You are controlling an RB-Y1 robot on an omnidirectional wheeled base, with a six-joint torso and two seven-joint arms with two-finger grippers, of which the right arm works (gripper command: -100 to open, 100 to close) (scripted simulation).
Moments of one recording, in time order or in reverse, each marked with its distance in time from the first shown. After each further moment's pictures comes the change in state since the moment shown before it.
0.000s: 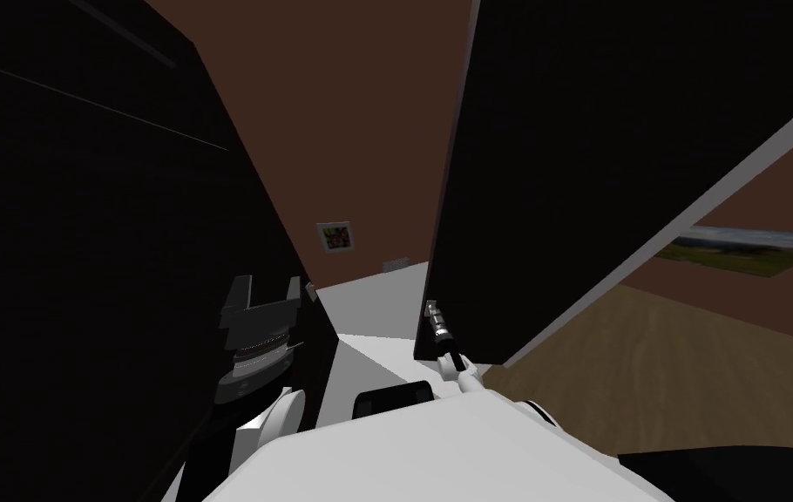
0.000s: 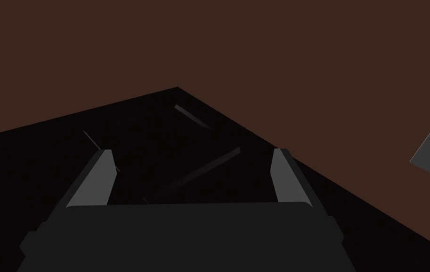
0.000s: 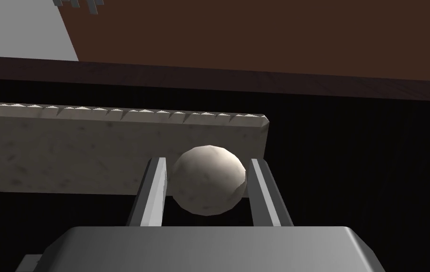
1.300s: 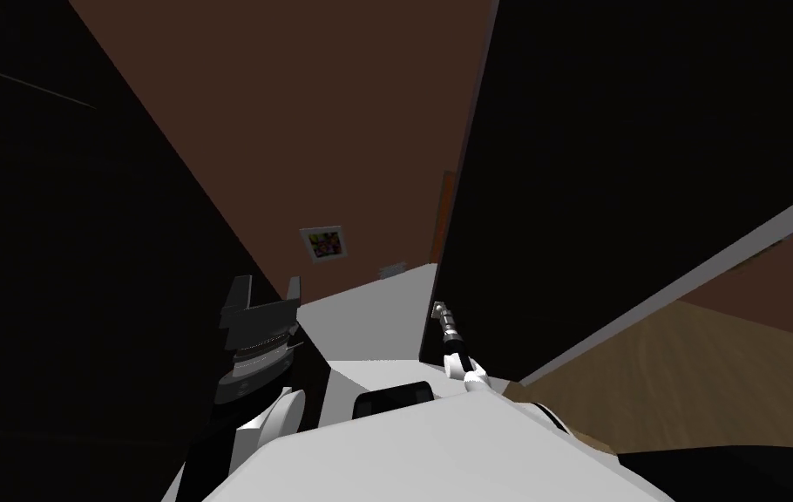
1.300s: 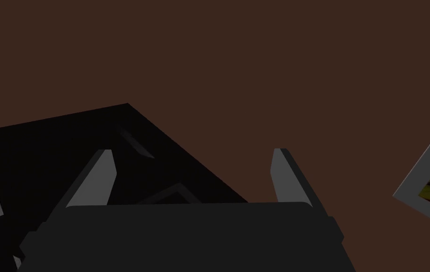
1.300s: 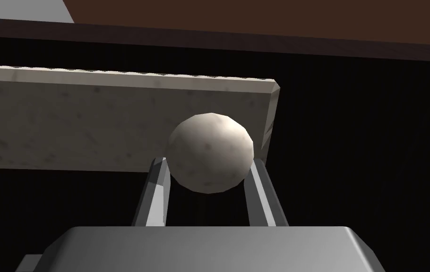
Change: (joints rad) arm -0.005 -0.025 -0.112 0.035 -0.066 -0.005 0.038
